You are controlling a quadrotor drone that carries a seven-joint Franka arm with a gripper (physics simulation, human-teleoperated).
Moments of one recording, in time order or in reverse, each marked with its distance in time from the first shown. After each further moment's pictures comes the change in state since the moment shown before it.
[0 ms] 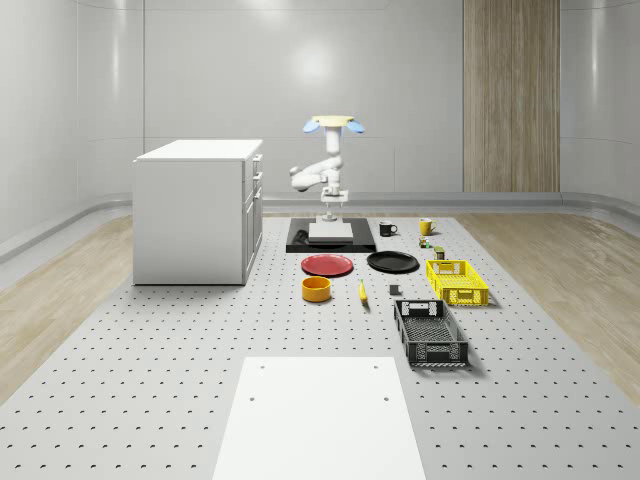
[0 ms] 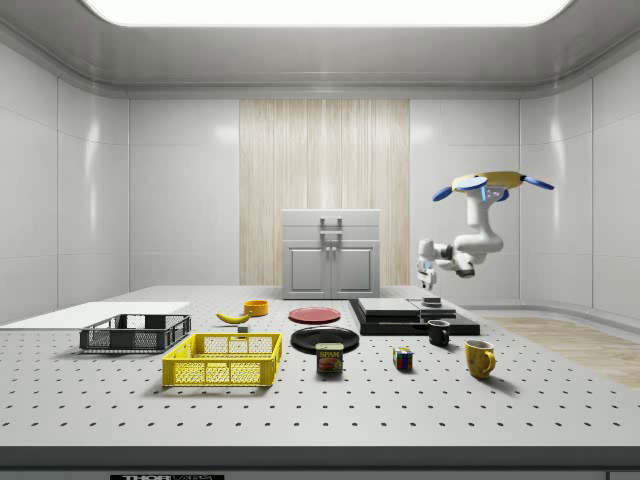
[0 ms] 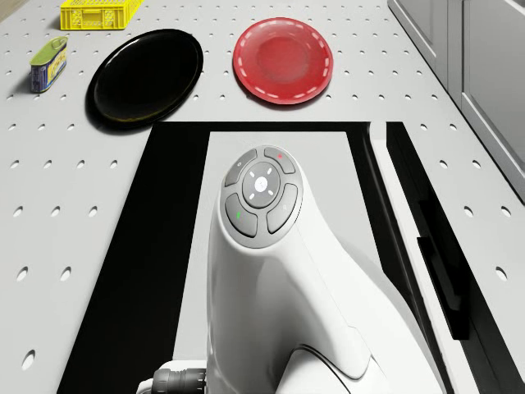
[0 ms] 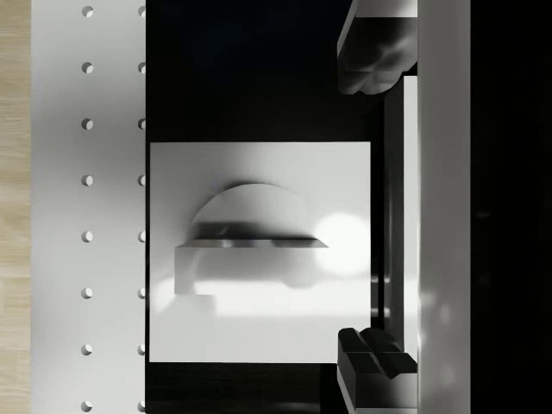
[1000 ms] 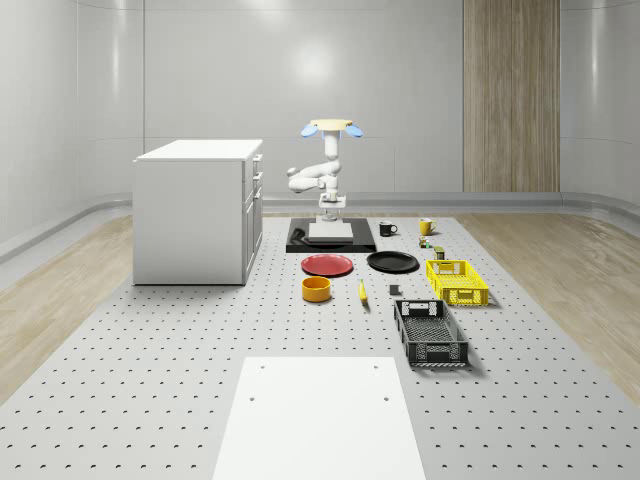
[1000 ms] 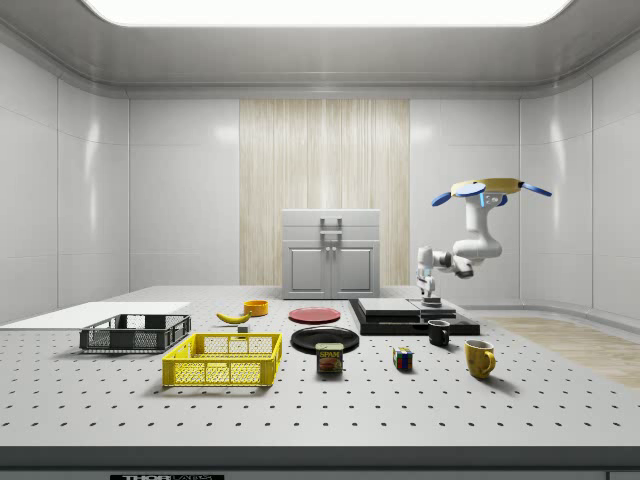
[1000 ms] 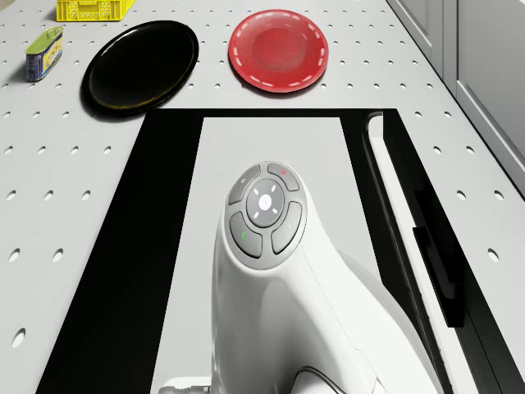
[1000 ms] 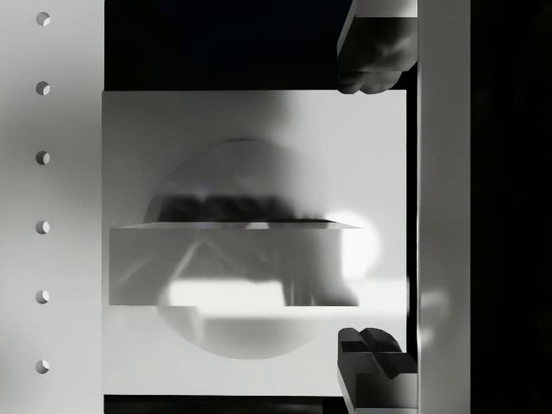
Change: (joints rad) arm -0.001 -0.103 -0.036 0.015 -0.011 0.113 -0.003
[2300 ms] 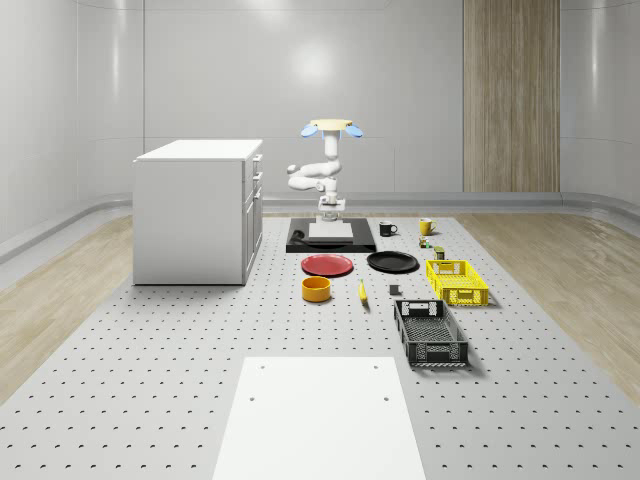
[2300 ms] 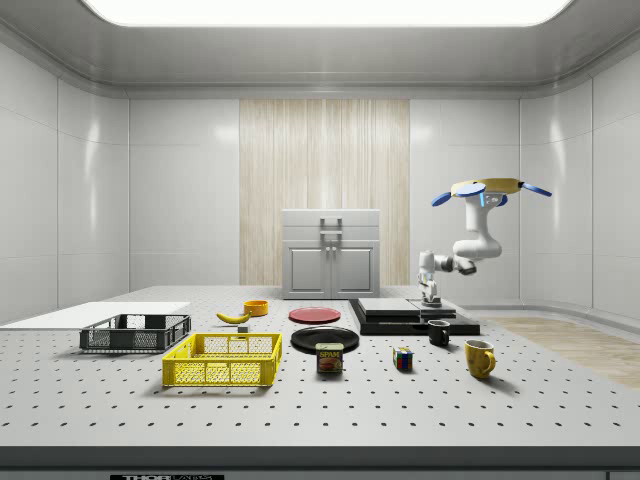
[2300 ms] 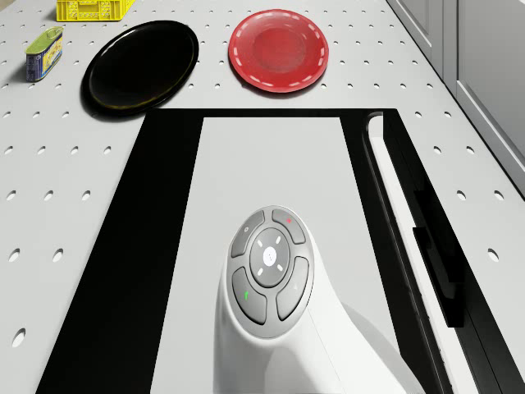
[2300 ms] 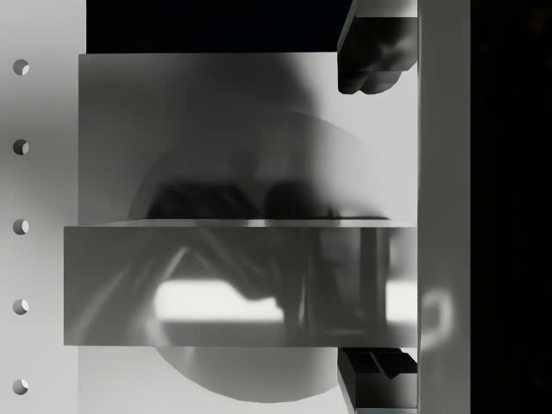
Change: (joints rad) arm 0.018 -0.090 -0.089 -0.011 -0.061 0.104 0.004
